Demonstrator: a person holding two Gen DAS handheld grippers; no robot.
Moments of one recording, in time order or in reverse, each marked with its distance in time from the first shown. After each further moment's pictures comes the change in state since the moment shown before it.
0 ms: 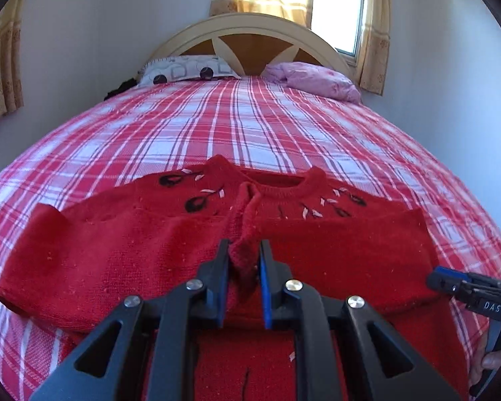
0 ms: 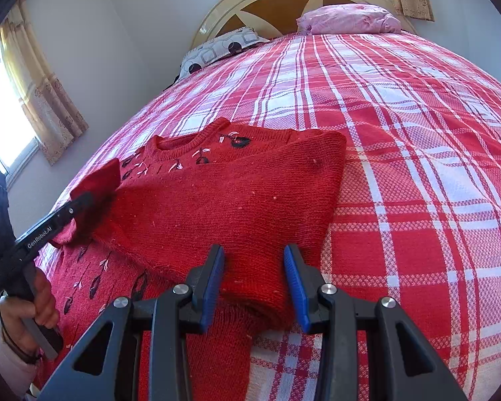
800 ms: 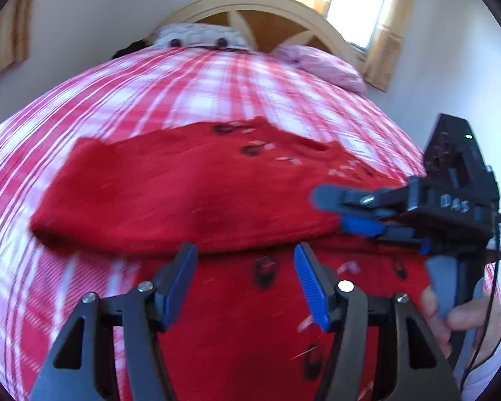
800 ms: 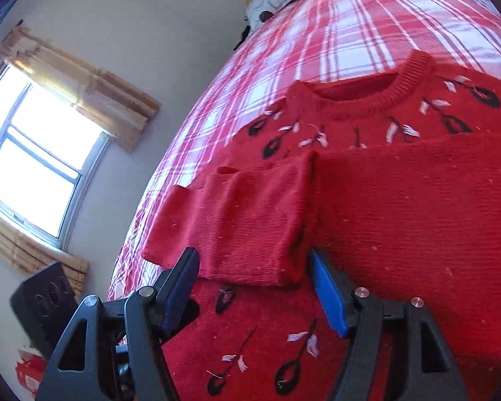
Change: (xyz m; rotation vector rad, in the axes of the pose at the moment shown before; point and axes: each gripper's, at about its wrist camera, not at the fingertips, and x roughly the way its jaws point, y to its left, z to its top) left arm -0.047 0.067 -0.045 -0.119 0.133 -0.046; right arm 0.109 0.166 0.037 0.090 0.211 0.448
